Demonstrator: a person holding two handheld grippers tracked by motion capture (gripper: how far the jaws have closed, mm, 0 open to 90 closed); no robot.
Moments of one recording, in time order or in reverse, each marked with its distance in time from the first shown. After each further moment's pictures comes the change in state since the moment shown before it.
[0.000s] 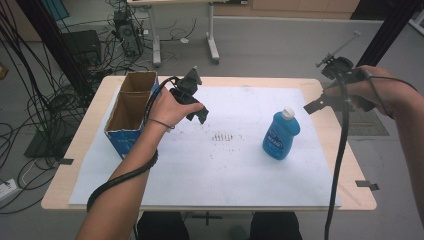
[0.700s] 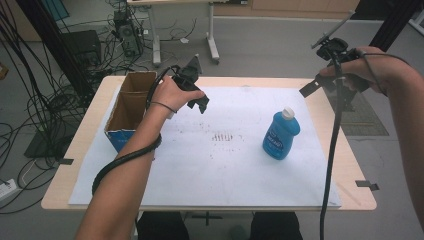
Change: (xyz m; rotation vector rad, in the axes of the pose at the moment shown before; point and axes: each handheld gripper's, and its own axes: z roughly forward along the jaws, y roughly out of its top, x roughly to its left) left arm 0.012 0.032 -0.006 0.035 0.031 -0.018; right arm -0.016 0.039 -0.007 0.003 0.010 0.010
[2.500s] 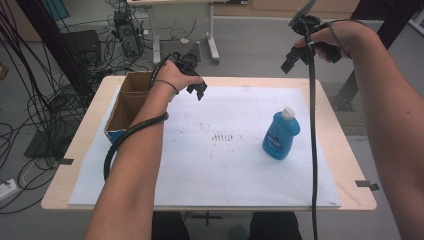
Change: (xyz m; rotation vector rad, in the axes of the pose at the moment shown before) left arm 0.029 0.049 0.003 0.045 0.048 -0.006; right arm -0.025 0.085 0.020 0.095 0.005 0.074
